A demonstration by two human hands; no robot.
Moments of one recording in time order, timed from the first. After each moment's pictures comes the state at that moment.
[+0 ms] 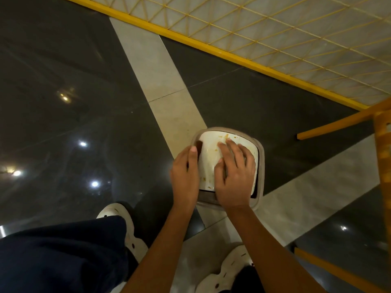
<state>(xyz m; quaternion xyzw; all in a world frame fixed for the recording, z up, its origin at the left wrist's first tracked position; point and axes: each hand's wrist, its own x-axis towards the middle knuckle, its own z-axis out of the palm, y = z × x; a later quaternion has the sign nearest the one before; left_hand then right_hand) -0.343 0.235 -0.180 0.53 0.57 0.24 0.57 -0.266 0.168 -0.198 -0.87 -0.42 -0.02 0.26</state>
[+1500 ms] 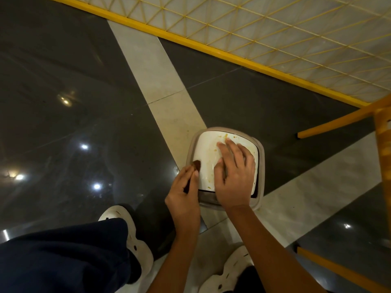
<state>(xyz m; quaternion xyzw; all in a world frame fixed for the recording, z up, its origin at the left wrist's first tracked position) -0.364 0.195 -0.179 0.51 0.60 0.30 0.53 -0.266 0.168 -0.200 -0.87 -0.41 -0.02 0.27</state>
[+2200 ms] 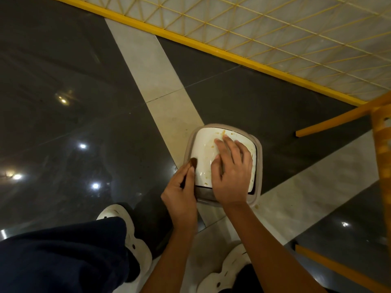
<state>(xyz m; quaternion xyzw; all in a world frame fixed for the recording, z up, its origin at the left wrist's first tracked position) -0.365 0.198 -0.181 0.52 0.60 0.31 0.52 -0.266 0.173 -0.199 -0.87 -0.41 -0.02 0.26</state>
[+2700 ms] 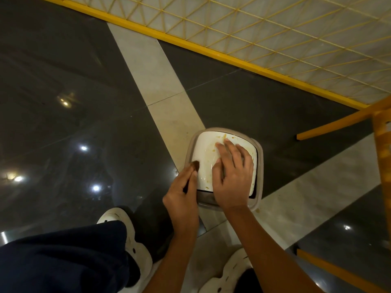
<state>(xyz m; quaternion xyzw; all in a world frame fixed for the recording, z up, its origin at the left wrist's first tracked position) -0.362 0.200 -0.175 0.54 0.60 0.30 0.51 -0.265 0.173 -0.200 -0.87 -0.41 -0.03 0.27</state>
